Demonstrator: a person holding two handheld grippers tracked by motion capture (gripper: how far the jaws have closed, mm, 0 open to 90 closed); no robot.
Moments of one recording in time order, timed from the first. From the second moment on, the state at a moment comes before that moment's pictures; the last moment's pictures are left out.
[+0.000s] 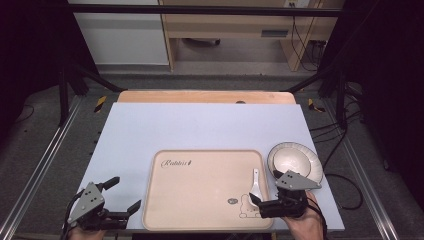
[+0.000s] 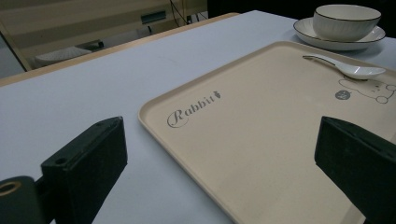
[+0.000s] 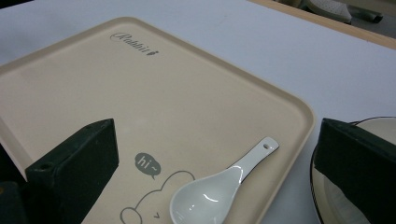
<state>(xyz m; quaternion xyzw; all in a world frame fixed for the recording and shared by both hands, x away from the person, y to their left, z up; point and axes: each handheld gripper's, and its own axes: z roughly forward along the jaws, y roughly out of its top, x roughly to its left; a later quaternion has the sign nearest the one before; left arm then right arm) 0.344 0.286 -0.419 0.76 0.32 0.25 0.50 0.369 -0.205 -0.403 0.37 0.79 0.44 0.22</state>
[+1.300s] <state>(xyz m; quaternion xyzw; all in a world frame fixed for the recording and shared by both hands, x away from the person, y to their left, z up) 0.344 0.285 -0.419 0.76 0.33 0.25 0.50 0.341 -0.239 -0.410 0.38 0.77 0.46 0.24</state>
